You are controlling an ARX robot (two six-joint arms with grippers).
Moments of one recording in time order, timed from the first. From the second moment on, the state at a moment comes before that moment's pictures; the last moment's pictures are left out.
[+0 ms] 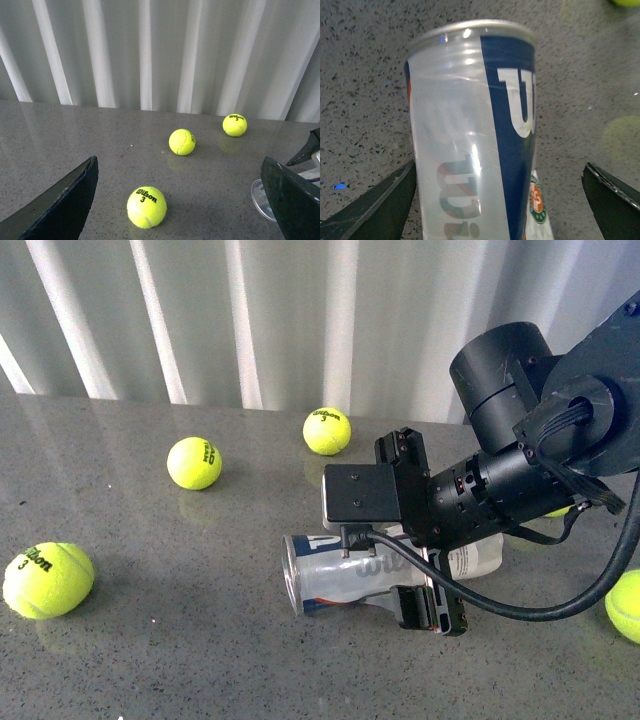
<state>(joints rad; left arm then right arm) 0.00 0.00 0.02 0.00 0.00 0.00 0.33 2.15 1.19 -0.03 -0.51 -1.30</state>
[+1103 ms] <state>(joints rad) 0.00 0.00 0.02 0.00 0.00 0.00 0.17 1.50 0.48 1.03 0.17 0.00</state>
